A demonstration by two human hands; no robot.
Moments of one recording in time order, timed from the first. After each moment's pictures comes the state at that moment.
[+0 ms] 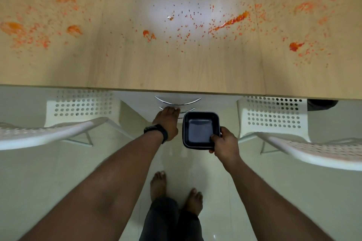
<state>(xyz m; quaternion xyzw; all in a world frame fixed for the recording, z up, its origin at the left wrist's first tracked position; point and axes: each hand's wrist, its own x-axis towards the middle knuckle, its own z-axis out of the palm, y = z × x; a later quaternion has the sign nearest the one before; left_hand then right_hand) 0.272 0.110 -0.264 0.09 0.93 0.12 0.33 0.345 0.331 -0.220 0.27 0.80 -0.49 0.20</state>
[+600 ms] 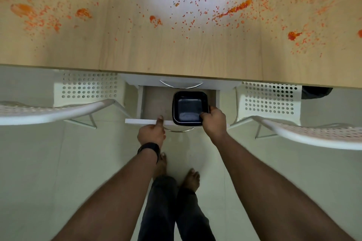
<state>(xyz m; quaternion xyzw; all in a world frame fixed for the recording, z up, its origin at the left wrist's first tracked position) 0.390 0.094 -0.235 -0.51 0.65 0.55 0.13 0.330 0.290 -0.189 0.24 0.84 -0.43 0.20</state>
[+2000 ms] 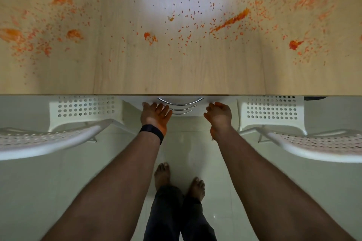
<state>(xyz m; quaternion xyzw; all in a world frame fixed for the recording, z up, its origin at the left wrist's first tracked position) 0.265 0.088 -0.222 -0.50 0.27 0.82 0.10 0.259 0.293 -0.220 0.48 0.50 -0.72 0.11</state>
